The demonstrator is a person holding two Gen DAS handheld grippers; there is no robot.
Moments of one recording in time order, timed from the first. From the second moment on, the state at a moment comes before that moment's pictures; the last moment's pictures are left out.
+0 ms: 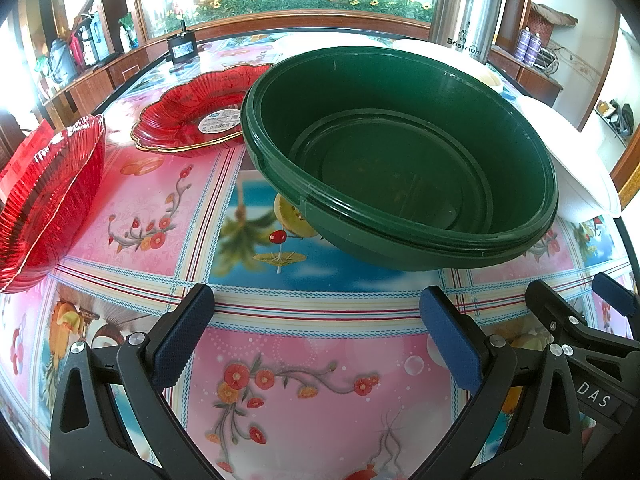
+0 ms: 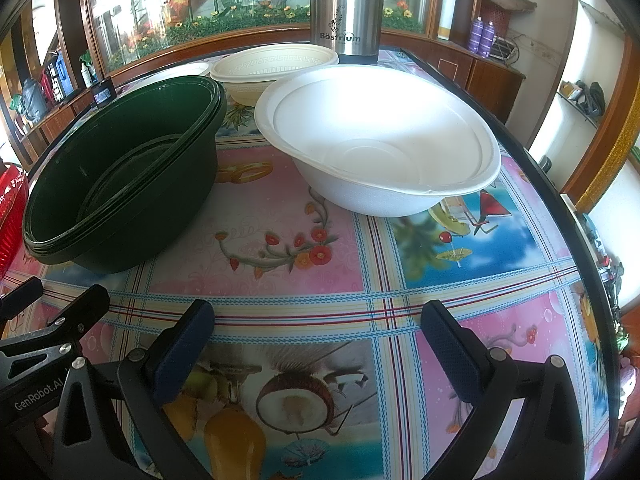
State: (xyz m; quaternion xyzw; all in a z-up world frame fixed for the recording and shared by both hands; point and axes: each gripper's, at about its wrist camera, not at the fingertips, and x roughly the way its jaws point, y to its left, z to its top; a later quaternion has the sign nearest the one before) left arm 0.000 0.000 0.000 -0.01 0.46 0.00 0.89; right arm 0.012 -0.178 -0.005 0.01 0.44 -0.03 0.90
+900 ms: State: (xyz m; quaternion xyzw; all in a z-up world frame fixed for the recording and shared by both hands) left arm -0.050 0.078 0.051 -0.03 0.42 0.03 0.91; right arm -0.024 -0.108 0.050 -0.05 0.40 0.10 0.91
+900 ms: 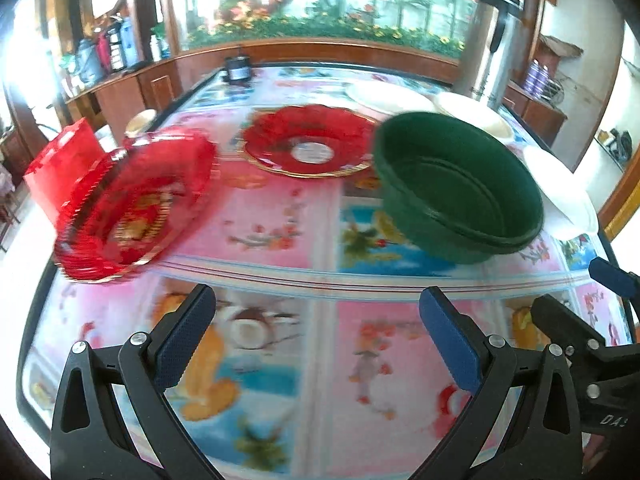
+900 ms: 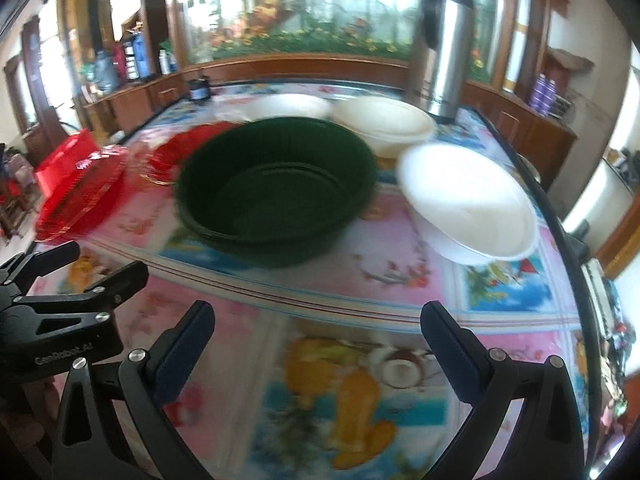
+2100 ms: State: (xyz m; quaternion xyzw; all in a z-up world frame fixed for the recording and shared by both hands) left arm -0.002 0.311 0.056 -0.09 0.43 0.14 0.89; right arm 0.048 0.088 0.043 -0.08 0.44 0.29 0.85
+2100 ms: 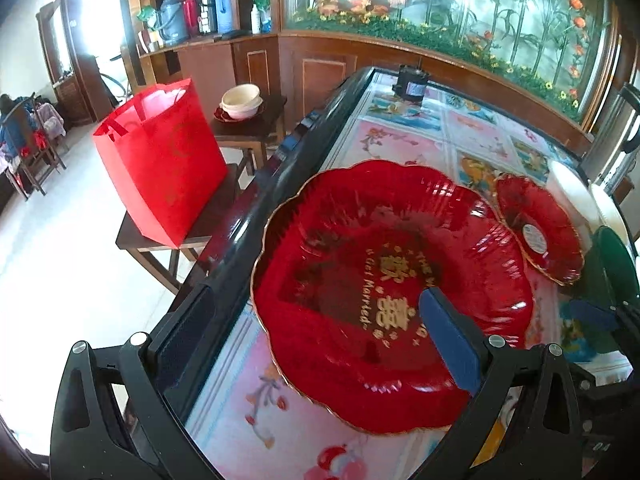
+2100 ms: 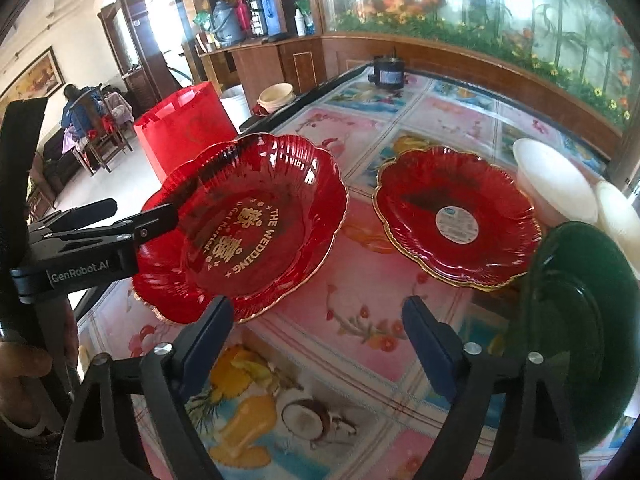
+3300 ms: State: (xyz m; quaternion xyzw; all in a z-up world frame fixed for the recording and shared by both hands) left arm 0.015 0.348 0.047 -0.15 0.47 0.12 0.86; right arm 0.060 0.118 0.043 -0.14 0.42 0.28 0.85
